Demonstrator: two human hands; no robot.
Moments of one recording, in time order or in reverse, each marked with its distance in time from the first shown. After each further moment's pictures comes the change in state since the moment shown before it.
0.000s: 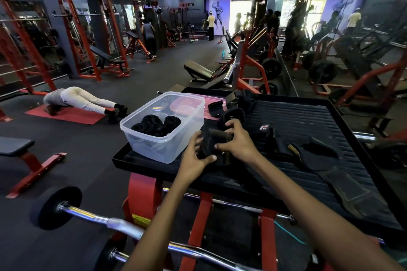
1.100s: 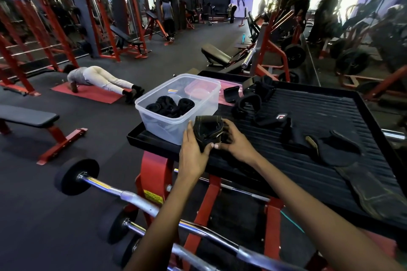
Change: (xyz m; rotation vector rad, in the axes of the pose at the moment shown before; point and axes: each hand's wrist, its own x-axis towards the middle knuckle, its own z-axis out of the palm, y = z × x) left_hand -0.036 0.006 -0.009 0.551 0.311 0.005; right_hand 0.002 0.046 0.048 0.137 -0.288 -0.046
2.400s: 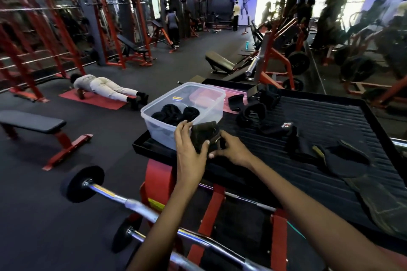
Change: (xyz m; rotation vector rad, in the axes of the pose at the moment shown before) left_hand 0.003 0.008 -0.020 -0.143 0.302 0.199; right_hand 0.017 -0.019 0.010 -0.133 -0.104 -0.025
